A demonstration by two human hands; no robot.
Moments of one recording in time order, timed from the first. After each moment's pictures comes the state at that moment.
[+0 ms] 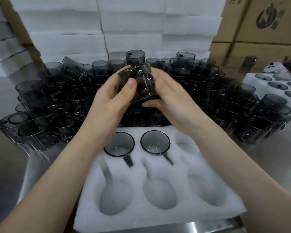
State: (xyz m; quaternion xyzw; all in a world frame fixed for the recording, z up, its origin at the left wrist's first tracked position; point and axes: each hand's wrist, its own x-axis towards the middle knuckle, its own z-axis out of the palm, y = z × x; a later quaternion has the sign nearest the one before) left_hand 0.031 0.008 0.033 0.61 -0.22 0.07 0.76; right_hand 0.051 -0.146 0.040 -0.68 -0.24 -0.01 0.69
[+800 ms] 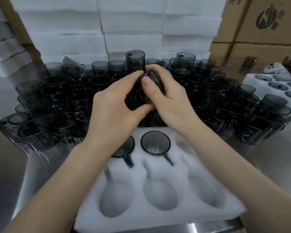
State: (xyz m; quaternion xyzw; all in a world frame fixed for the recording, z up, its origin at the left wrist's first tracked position) left_hand 0.013 -0.002 0.038 0.82 -0.20 0.34 0.41; right_hand 0.045 -0.140 0.038 -0.78 -0.22 -0.20 0.55
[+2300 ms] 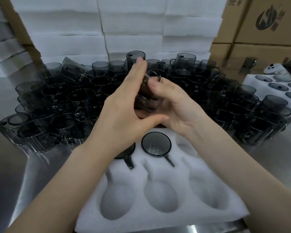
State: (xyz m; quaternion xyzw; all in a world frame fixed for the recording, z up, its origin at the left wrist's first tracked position) left_hand 0.017 -0.001 0.033 0.84 -0.27 0.28 0.39; right_hand 0.050 -0.144 0.040 -0.46 -0.18 0.15 0.86
